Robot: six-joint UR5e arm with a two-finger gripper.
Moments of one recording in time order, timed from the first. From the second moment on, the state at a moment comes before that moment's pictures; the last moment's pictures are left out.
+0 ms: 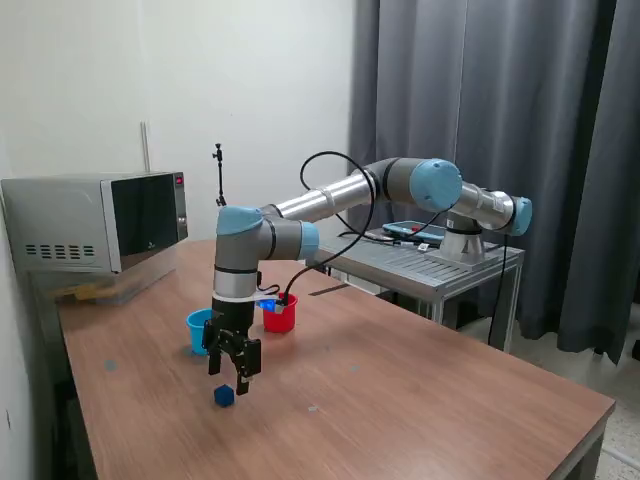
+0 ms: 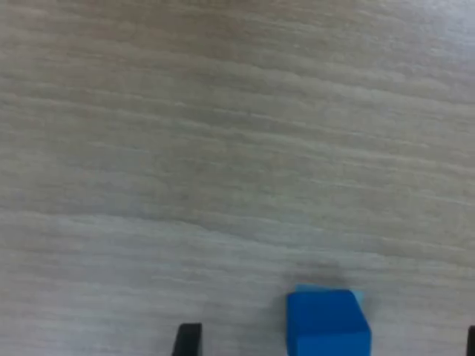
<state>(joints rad) -0.07 -0.29 0.50 -1.95 -1.50 -3.29</state>
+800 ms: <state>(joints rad) -0.06 -0.28 0.51 -1.96 -1.50 -3.25</state>
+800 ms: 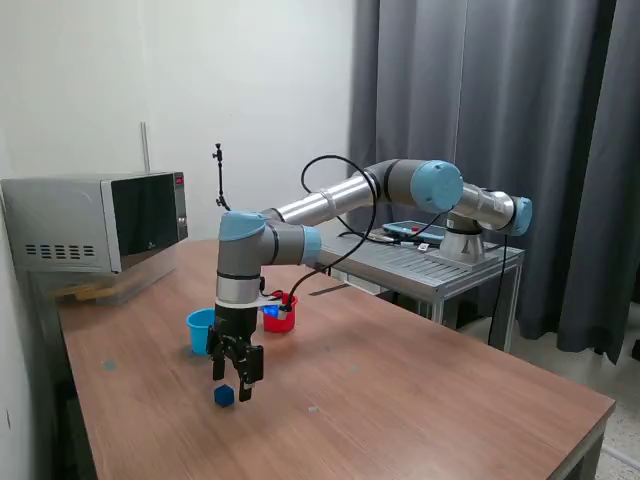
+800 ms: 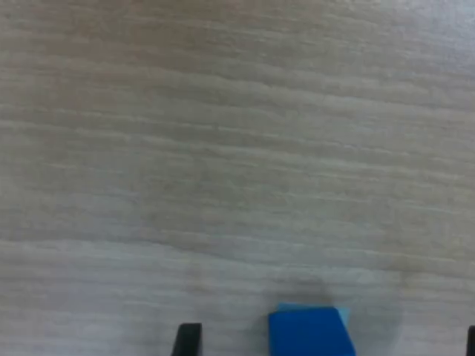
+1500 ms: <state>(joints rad) -0.06 -0.28 0.51 -1.97 -1.50 -3.26</state>
